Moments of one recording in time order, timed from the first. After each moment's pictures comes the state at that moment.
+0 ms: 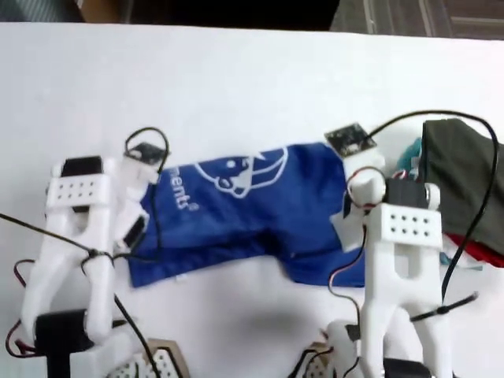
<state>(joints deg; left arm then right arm) -14.4 -15.3 35.5 89.8 -27.7 2.4 -31.2 37.7 85.0 29.8</state>
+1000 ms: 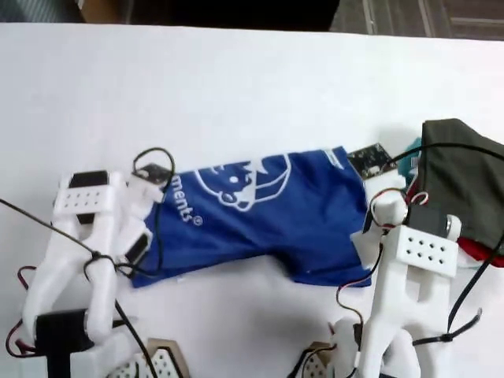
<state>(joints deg) -14.4 -15.3 43.6 86.8 -31.3 12.7 -36.8 46.9 79.5 38.8</state>
